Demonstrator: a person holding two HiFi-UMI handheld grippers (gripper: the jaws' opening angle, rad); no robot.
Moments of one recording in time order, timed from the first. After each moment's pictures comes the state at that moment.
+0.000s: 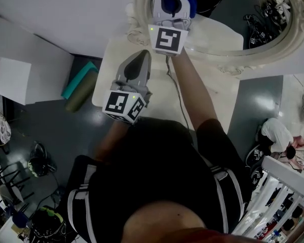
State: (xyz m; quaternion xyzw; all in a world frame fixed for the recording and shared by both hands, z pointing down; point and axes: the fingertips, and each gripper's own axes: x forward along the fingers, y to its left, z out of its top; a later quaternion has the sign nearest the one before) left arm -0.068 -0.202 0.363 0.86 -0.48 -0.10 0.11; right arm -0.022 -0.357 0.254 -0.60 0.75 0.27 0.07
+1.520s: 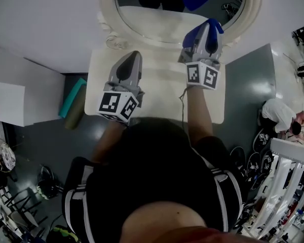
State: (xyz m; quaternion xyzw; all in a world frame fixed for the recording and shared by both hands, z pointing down) left arm -0.010 -0.159 0.349 0.89 -0.42 -0.11 0.10; right arm 0.216 -0.192 0.288 -0.69 0.66 0.15 0.26
